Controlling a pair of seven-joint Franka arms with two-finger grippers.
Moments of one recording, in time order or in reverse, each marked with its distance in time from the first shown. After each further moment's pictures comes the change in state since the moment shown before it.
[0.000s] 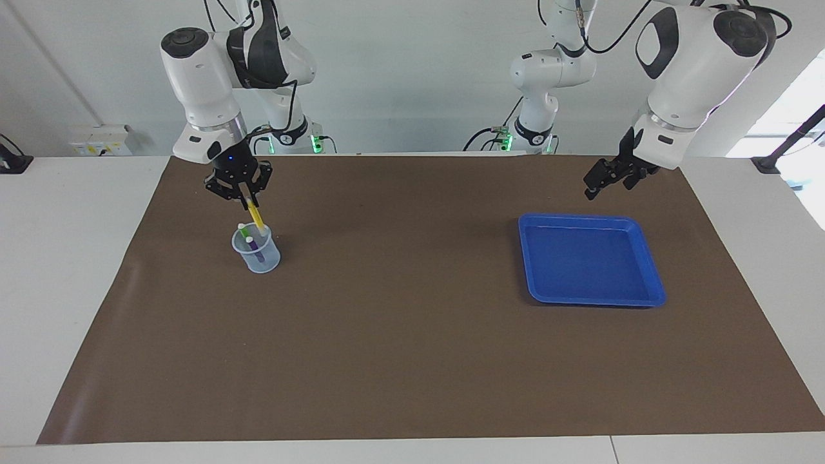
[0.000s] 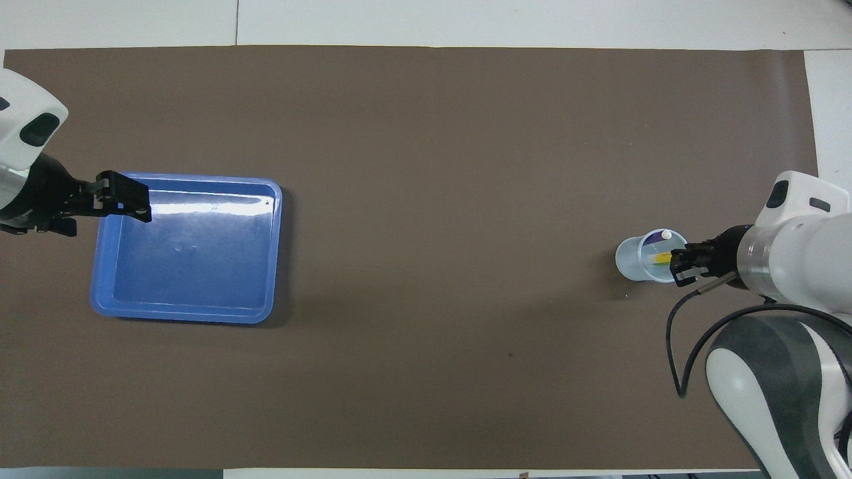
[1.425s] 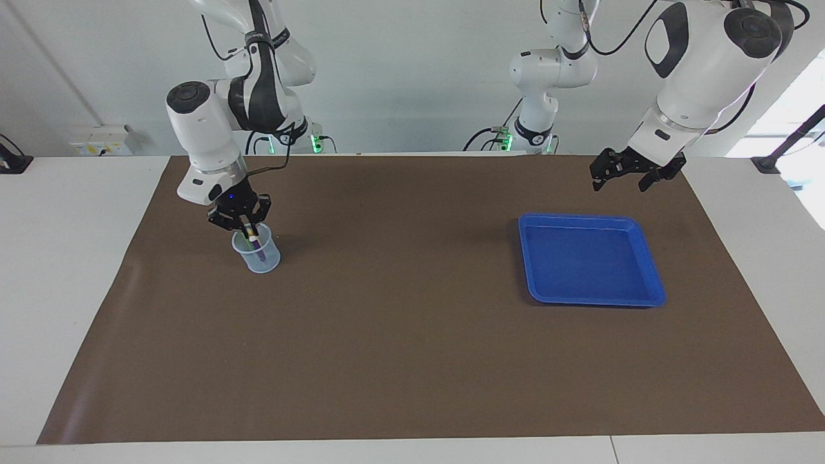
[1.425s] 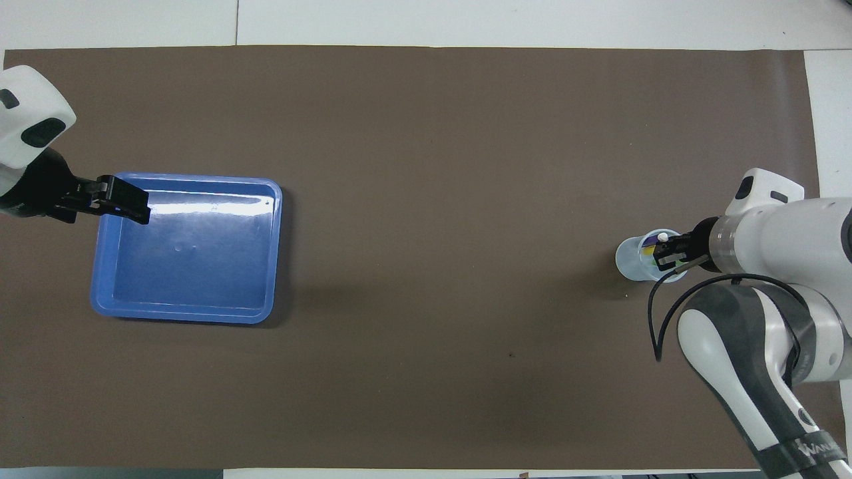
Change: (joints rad) left arm -0.125 0.051 0.130 0.036 -0.013 0.012 0.144; right arm -0.003 0.147 -0.027 -0.040 -0.001 0.166 0.000
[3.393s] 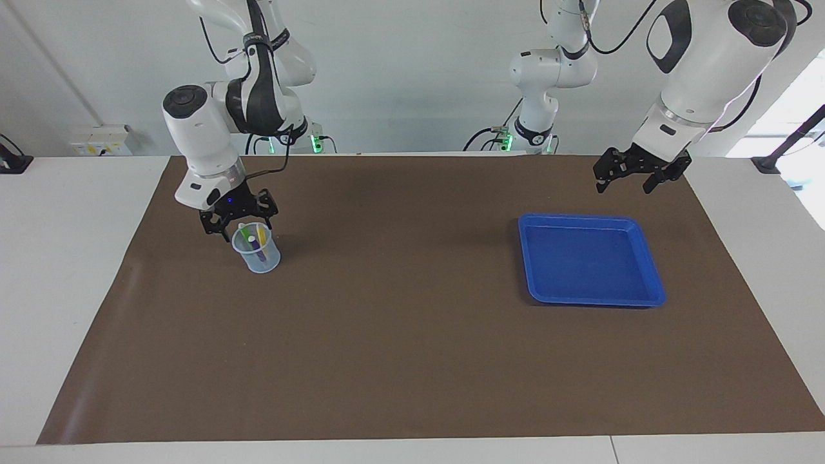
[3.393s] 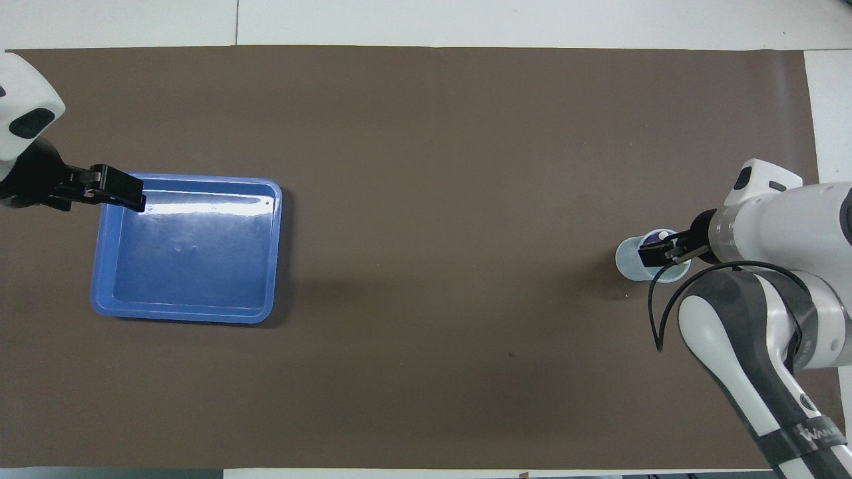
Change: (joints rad) left arm 0.000 -0.003 0.000 0.007 0.000 0.036 0.000; right arm 0.000 0.018 -0.004 0.082 0.000 -0.070 0.019
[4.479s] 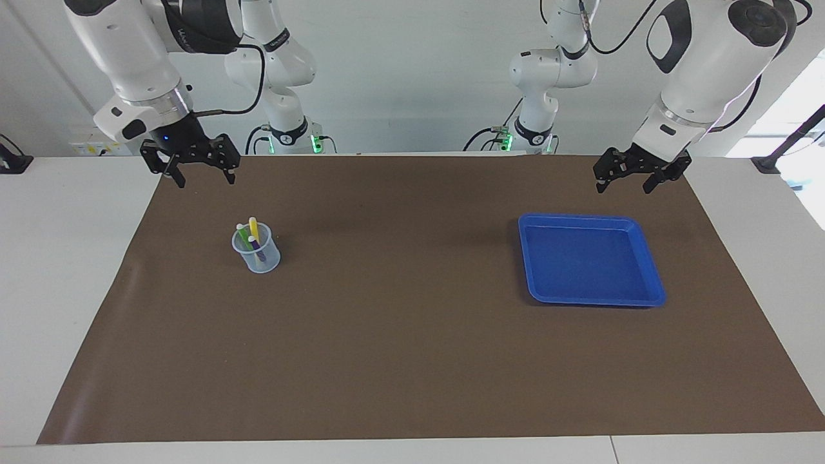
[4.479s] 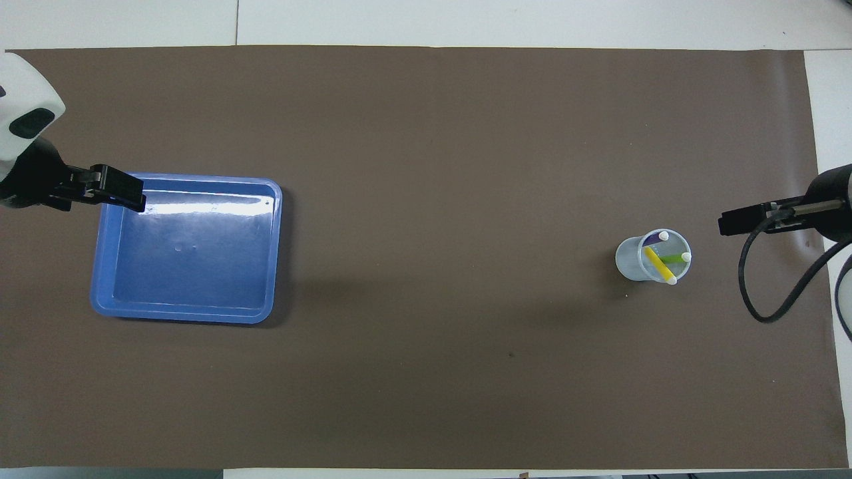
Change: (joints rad) left arm 0.000 0.000 0.000 0.000 0.000 0.000 0.000; right arm -0.001 0.025 -0.042 0.481 0.000 -0.555 0.285
